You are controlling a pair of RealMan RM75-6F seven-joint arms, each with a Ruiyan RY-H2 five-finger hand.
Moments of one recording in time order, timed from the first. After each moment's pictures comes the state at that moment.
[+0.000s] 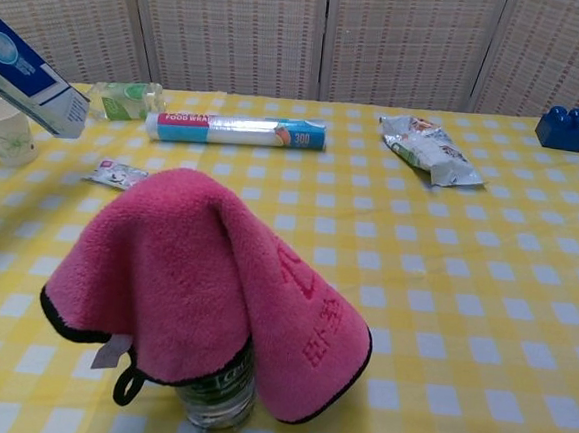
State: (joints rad) left arm -0.70 -0.81 -0.01 -1.97 1.08 1.31 0.81; right arm 0.16 -1.00 0.00 -1.54 -1.68 1.47 0.08
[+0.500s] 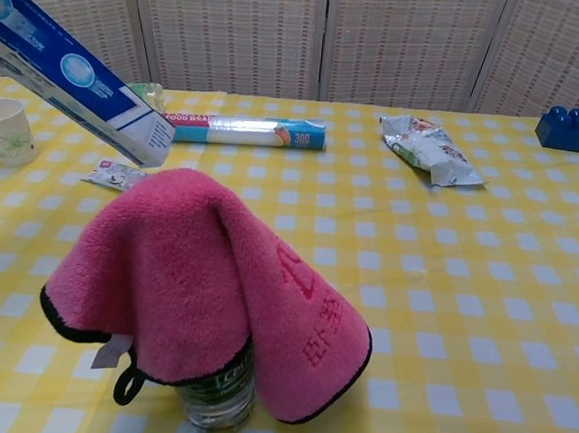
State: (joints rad) left arm -0.66 -0.84 -0.04 -1.94 1.34 1.23 0.46; right arm 0.15 -0.99 0.00 -1.56 -1.68 1.48 0.07
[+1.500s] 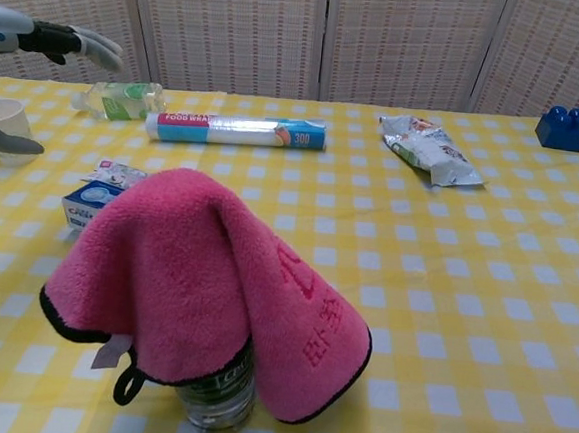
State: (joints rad) left arm -0.66 -1.02 -0.05 -1.83 1.34 1.04 0.25; right arm 0.13 -0.99 0.00 -1.55 -1.65 1.49 0.08
